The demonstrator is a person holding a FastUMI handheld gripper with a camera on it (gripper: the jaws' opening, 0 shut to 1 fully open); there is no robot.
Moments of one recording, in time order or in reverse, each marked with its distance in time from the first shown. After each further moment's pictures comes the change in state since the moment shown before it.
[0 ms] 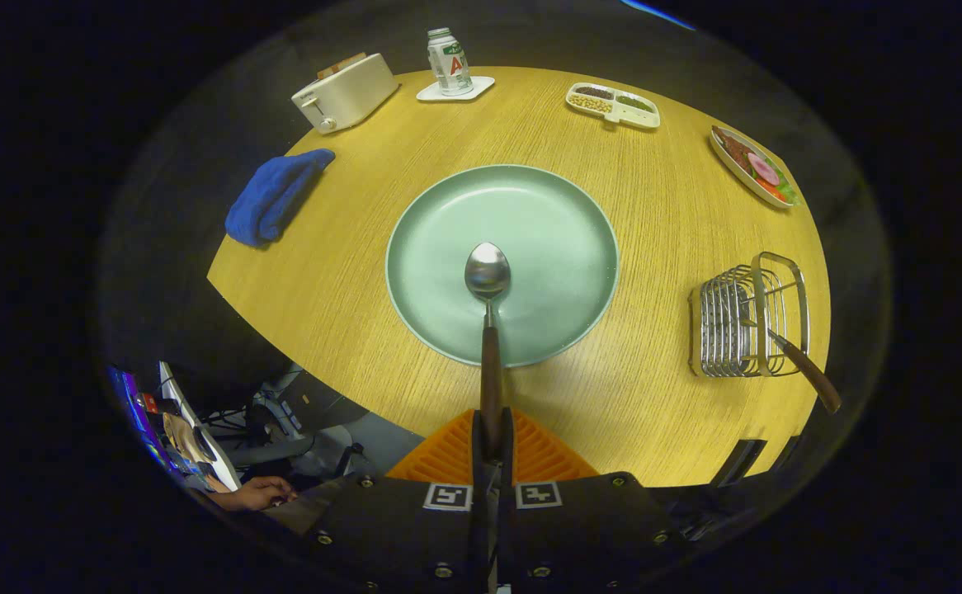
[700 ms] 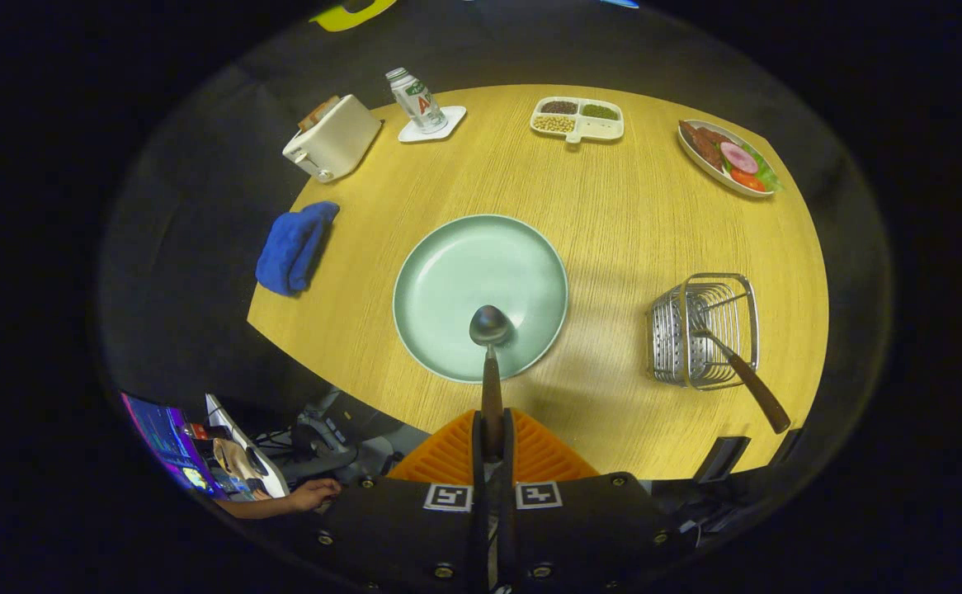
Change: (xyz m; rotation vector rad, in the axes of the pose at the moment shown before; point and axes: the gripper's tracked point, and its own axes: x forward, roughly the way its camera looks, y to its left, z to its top) arm -0.067 -0.034 0.039 0.109 -0.023 0.112
